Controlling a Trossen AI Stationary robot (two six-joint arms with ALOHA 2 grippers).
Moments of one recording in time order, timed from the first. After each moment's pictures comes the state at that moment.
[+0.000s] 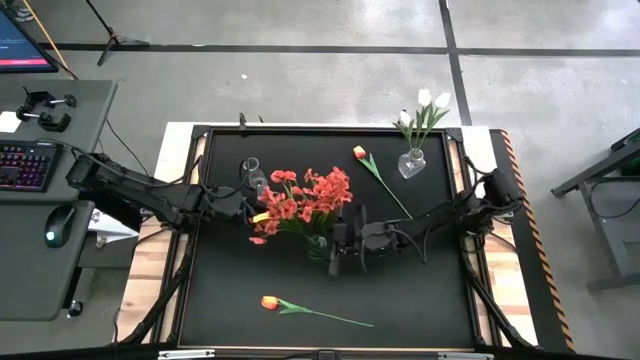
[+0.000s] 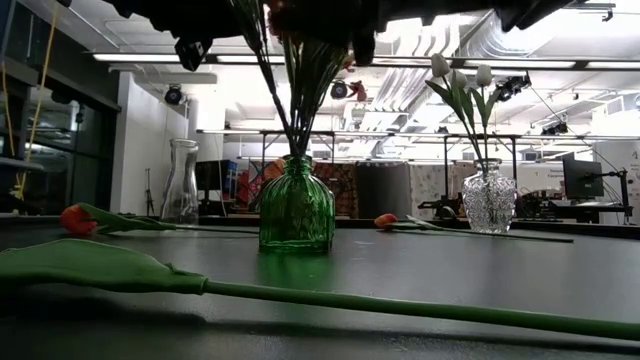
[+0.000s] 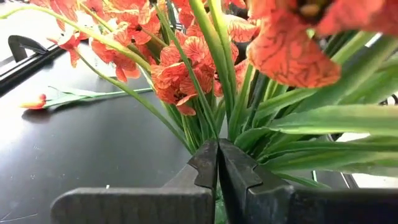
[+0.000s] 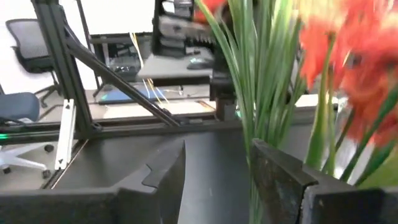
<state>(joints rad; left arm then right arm) -0.22 1.07 0.67 0.06 -0.24 -0.28 0.32 1.77 0.97 0.74 0.39 0.05</state>
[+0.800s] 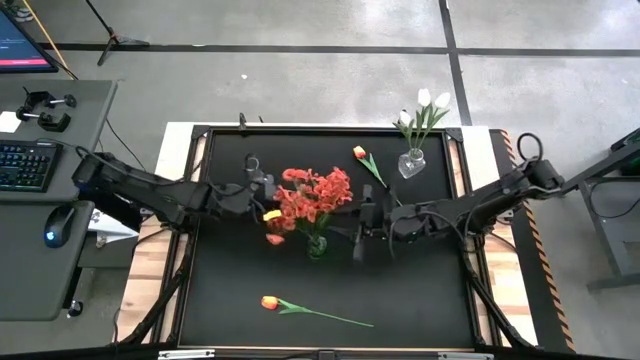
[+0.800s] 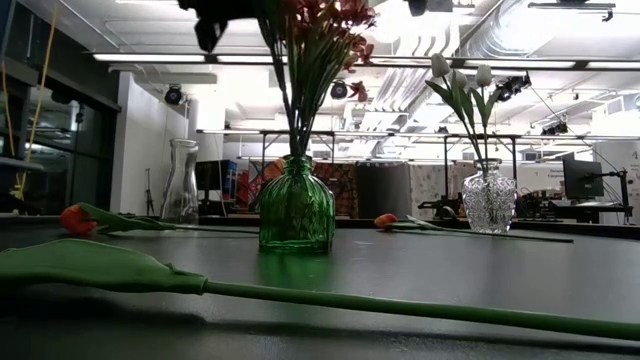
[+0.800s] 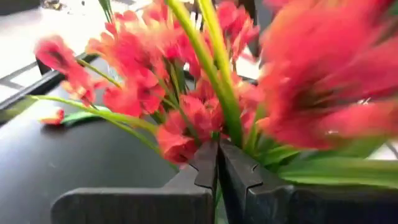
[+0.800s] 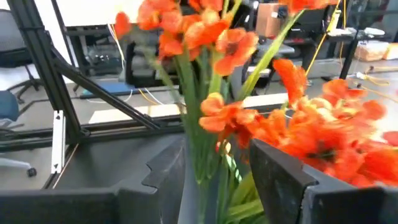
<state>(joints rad) -0.22 1.18 0.83 0.01 -0.33 -0.30 0.33 1.41 0.97 0.29 0.48 0.10</state>
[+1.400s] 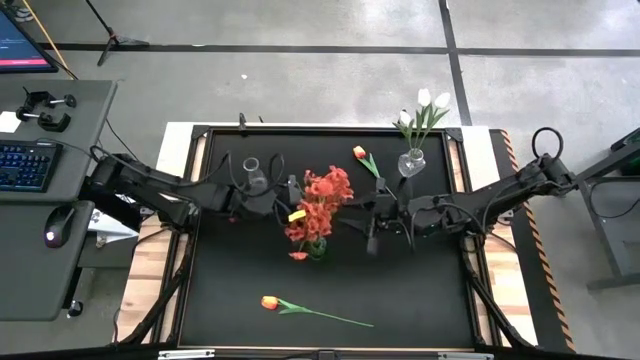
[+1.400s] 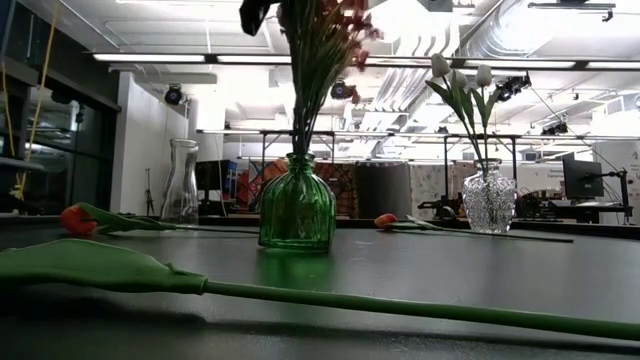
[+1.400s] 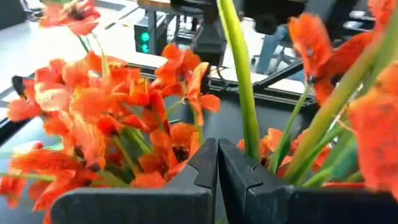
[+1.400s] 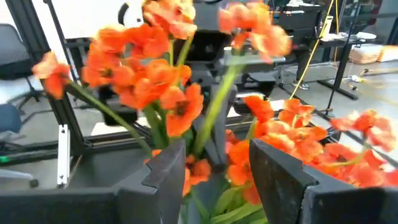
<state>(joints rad) -0.19 1.38 1.03 0.01 -0.28 -0.22 0.34 1.29 0.97 0.20 0.49 0.12</state>
